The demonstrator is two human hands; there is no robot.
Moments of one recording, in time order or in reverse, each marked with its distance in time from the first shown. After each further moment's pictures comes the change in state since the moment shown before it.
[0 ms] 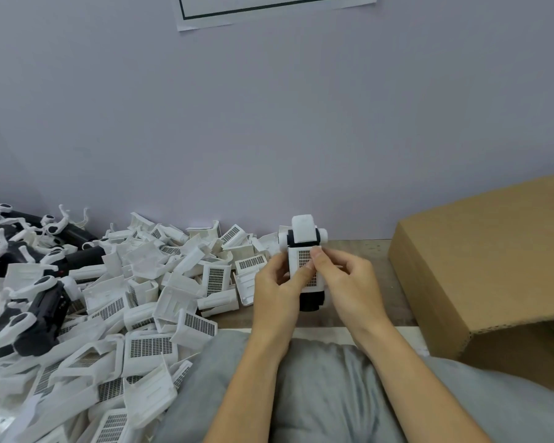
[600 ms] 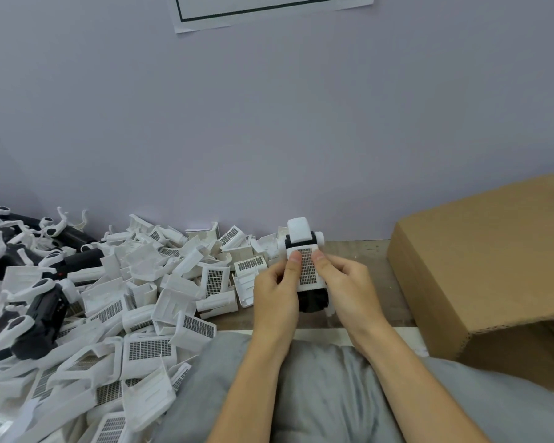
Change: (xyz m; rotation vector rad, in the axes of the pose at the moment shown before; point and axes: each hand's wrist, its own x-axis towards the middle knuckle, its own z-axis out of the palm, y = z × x) left_hand 0.000 -0.002 0.002 0.104 0.077 0.008; right_hand 0.000 0.001 0.000 0.061 -0.043 0.050
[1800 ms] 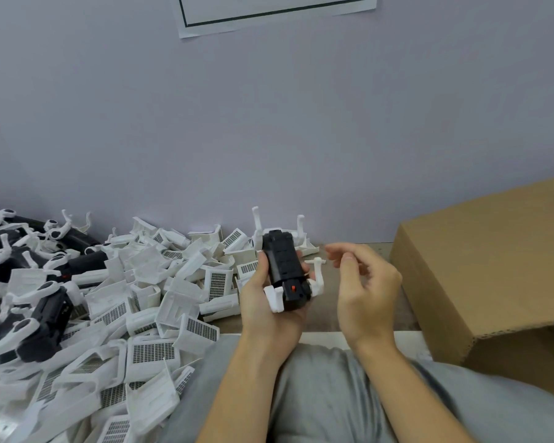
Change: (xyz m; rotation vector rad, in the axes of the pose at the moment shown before) left_hand 0.001 0.017 -0.010 -0.863 -0.036 -0.456; right_hand -0.006 0.002 0.001 -0.216 0.357 -0.529
